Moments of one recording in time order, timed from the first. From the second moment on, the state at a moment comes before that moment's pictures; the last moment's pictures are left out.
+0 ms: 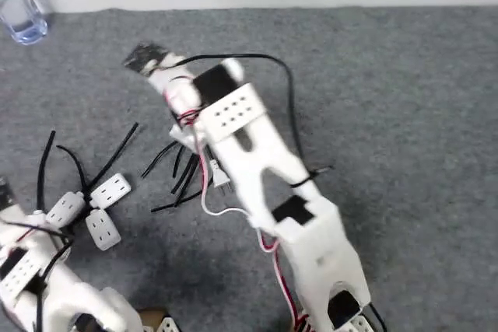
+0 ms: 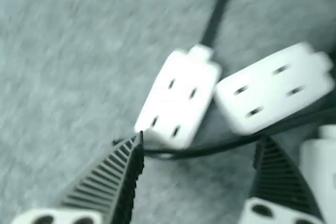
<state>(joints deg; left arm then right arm) -61.7 -33.6 73.9 36.1 -18.4 -40.7 41.8 -60.8 99.9 21.8</state>
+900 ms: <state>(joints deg) -65.8 -33.8 75.9 36.1 -20.5 -41.7 76.0 -84.3 92.9 27.7</state>
